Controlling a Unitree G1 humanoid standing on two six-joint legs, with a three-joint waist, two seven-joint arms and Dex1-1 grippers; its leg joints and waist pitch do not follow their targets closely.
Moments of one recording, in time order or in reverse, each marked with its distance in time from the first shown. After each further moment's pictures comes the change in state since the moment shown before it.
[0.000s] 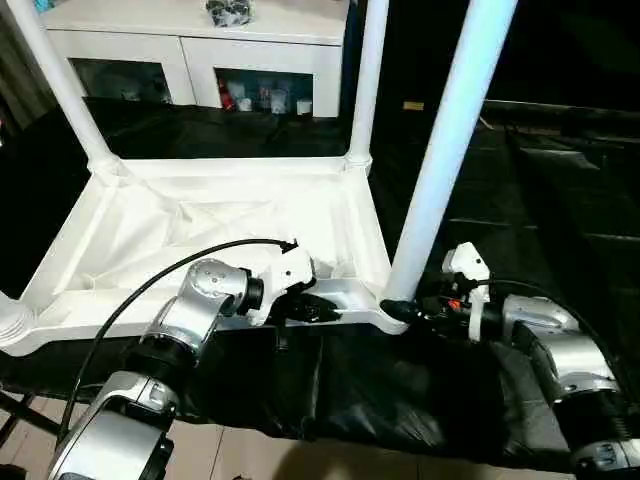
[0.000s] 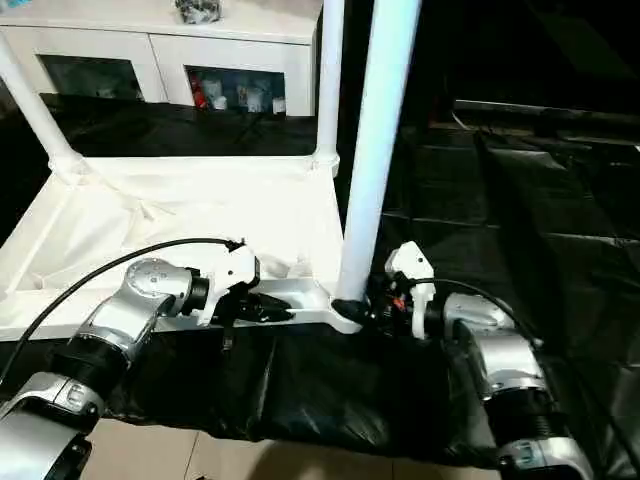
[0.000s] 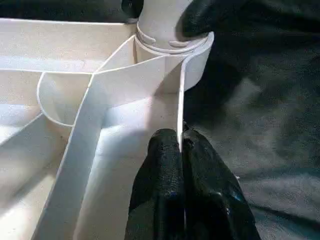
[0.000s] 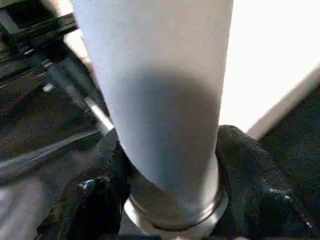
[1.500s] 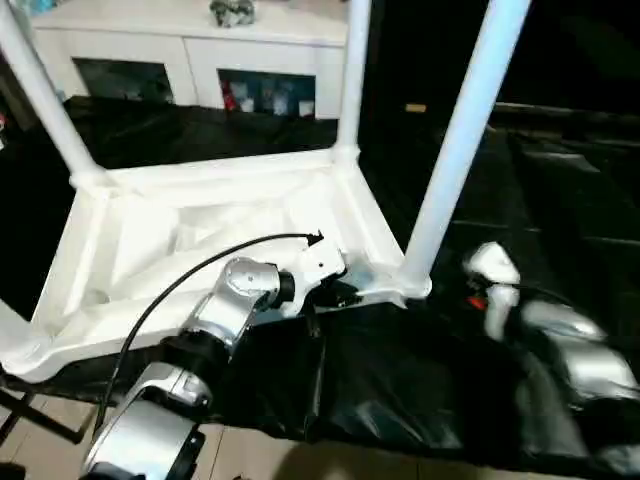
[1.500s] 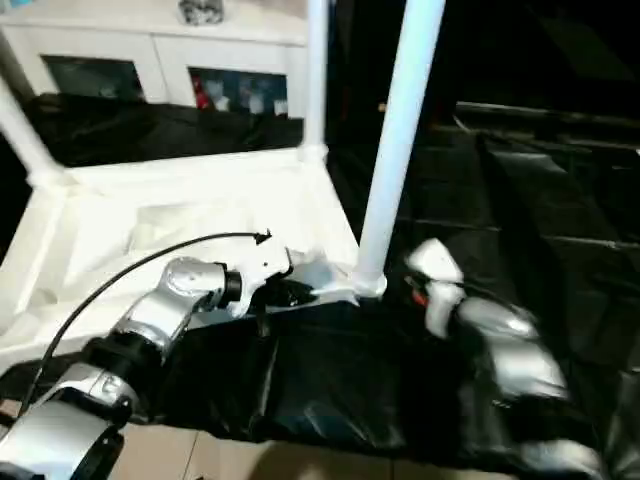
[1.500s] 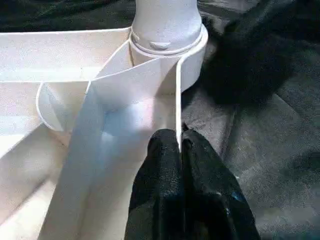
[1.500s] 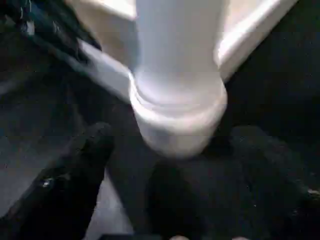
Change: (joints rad) left arm -0.037 -0.068 -0.018 0.038 0.031 -0.006 0.077; right arm 0.070 -0.193 -0.042 0.040 -0.013 -0.068 0.090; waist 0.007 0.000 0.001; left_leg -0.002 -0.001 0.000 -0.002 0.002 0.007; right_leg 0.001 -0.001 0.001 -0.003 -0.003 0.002
